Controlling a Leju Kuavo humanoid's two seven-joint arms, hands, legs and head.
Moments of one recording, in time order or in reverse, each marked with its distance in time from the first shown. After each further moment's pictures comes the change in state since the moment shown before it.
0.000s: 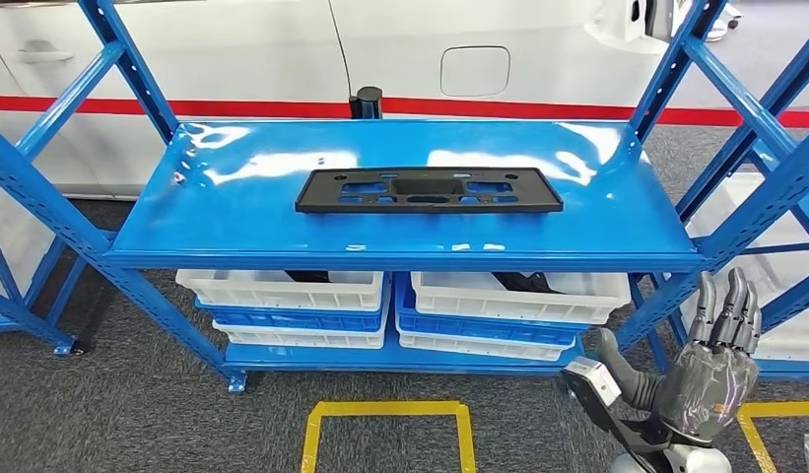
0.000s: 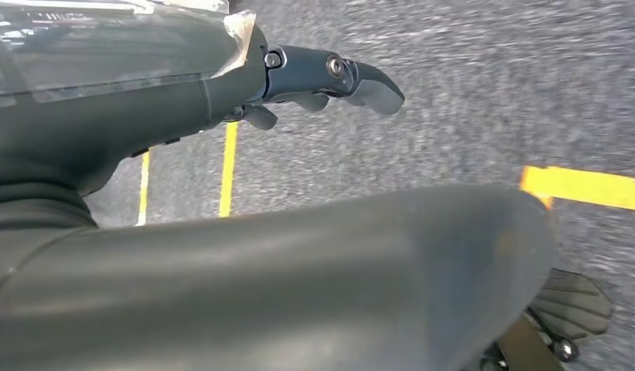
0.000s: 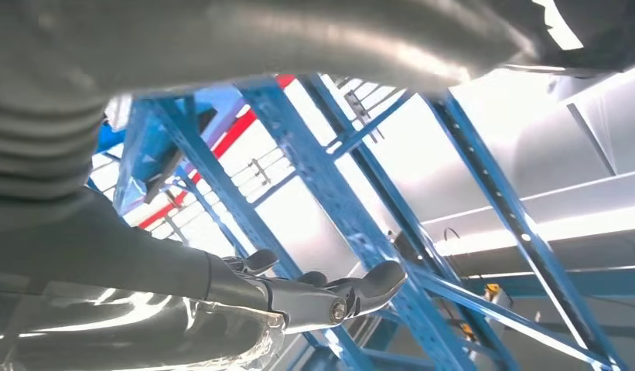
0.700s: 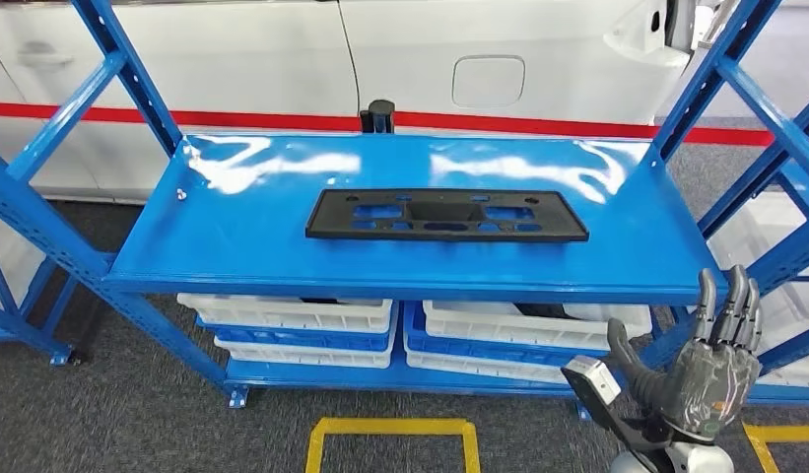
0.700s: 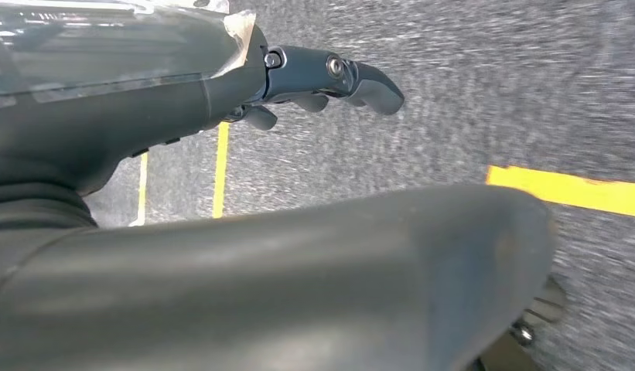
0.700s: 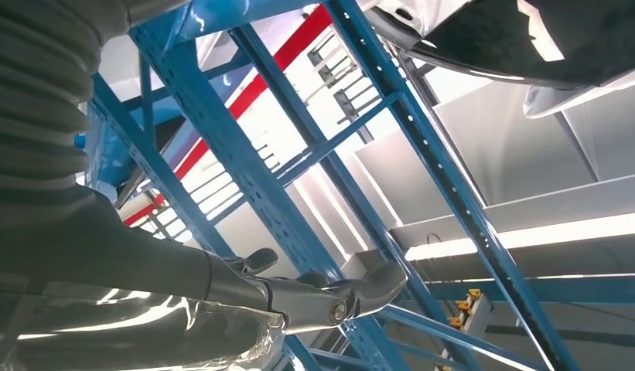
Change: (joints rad) left arm 0.005 -0.002 -0.007 0.003 0.000 0.002 -0.004; right arm -0.005 -0.009 0.010 0.001 0.023 0.000 0.010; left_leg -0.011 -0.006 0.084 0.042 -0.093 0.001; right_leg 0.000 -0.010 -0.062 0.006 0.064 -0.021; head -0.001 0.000
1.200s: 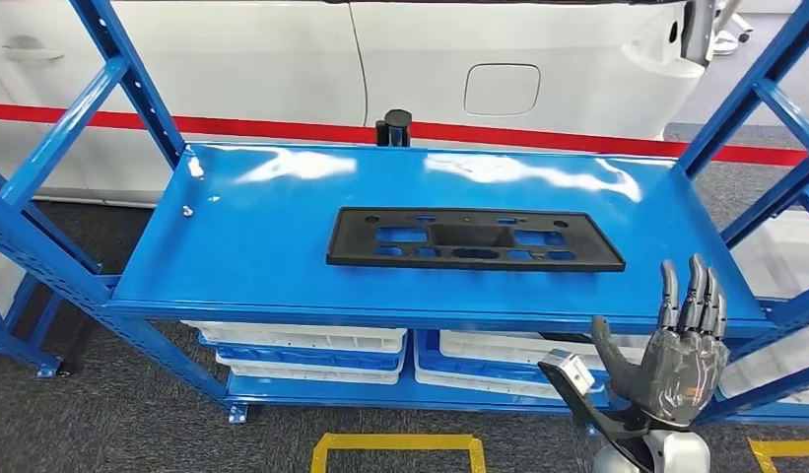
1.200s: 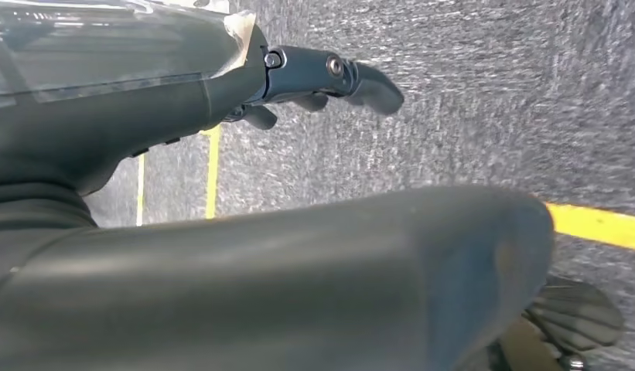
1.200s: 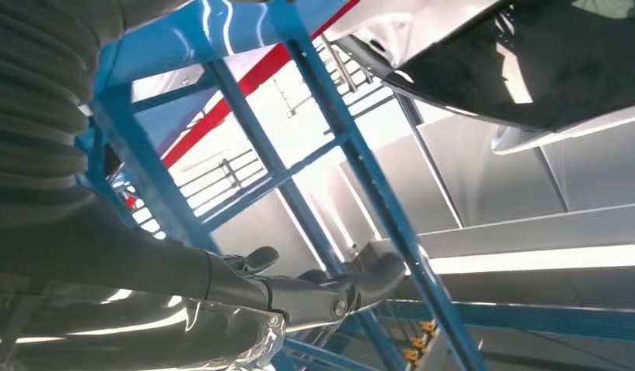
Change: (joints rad) left arm 0.004 0.004 -0.001 0.003 0.000 0.003 -0.002; right arm -0.009 -0.029 0.050 0.034 0.036 0.000 0.056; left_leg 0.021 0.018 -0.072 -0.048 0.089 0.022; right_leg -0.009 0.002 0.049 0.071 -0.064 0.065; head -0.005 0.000
